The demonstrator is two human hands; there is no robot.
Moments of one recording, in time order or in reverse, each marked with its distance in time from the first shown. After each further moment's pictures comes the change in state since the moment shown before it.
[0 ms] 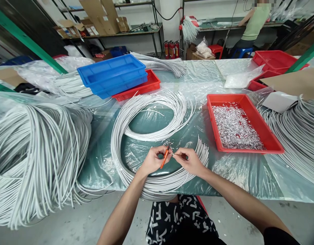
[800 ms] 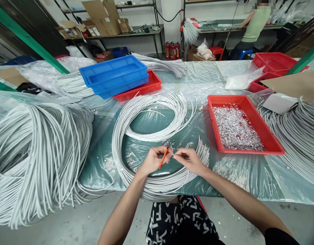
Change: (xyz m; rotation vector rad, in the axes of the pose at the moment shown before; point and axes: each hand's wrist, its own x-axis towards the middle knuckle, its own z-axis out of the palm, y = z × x) left_hand 0.002 0.005 -0.003 -0.156 -0.068 -0.067; right_hand 0.003 0.005 -0.001 0.137 -0.057 0.066
